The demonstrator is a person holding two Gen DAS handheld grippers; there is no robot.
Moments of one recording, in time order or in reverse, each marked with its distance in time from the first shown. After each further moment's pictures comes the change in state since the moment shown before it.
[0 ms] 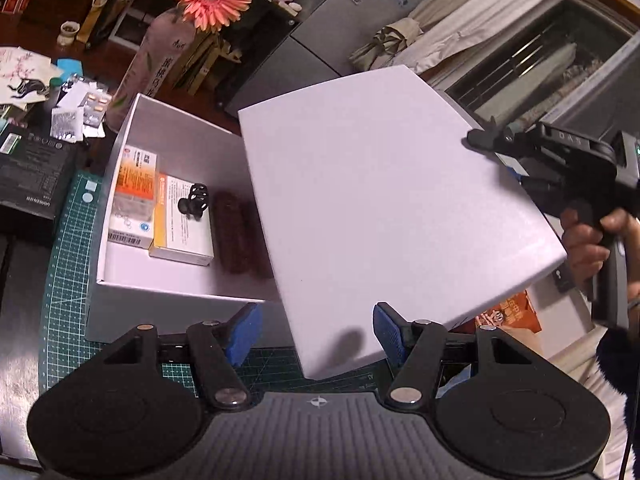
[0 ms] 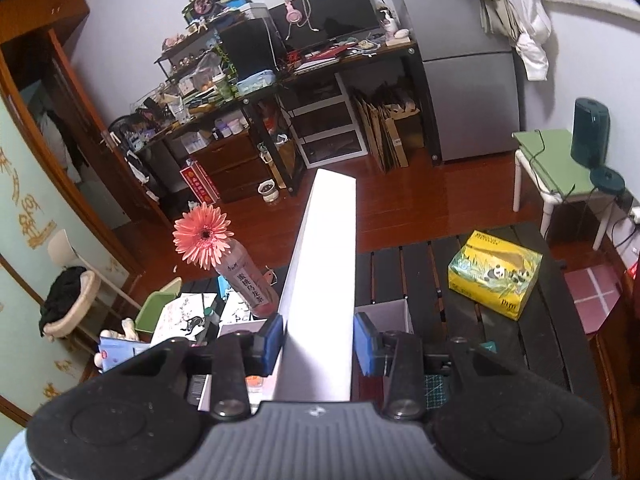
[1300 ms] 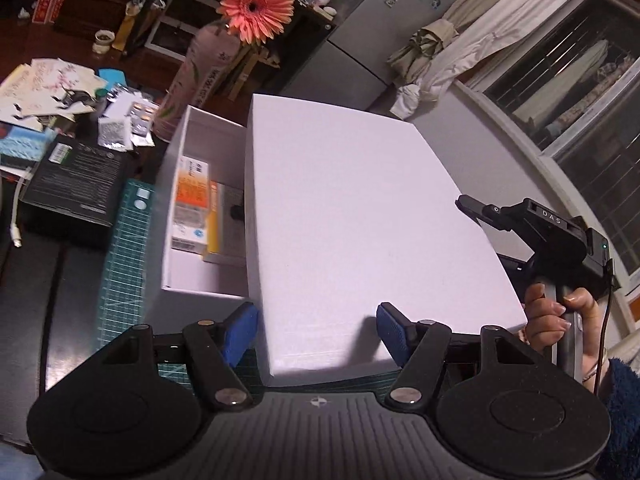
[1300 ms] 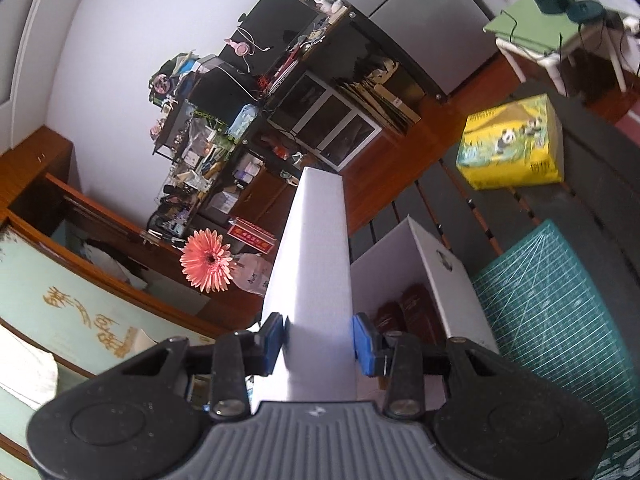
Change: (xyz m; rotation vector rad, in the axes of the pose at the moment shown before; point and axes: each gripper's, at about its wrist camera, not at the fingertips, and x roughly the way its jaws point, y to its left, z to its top) left arm -0.020 0.005 0.005 0.017 -0.018 0.158; right arm 0.063 -0.095 -0.094 0.458 -0.061 0.293
